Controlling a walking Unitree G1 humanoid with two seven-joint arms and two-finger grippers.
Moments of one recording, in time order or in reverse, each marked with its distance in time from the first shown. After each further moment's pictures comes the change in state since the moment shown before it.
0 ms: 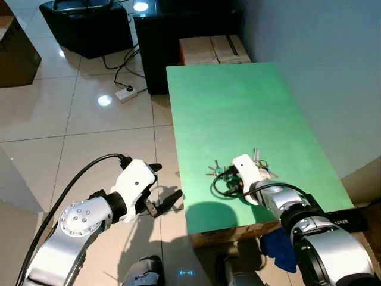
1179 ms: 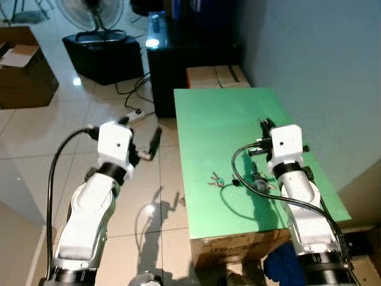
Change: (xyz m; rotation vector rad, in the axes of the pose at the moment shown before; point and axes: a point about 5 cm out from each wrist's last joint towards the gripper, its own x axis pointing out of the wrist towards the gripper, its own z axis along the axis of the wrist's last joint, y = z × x) left arm 0.017 0.043 0.029 -0.071 -0.335 0.589; right arm -0.100 0.006 0.062 -0.162 -0.847 -0.553
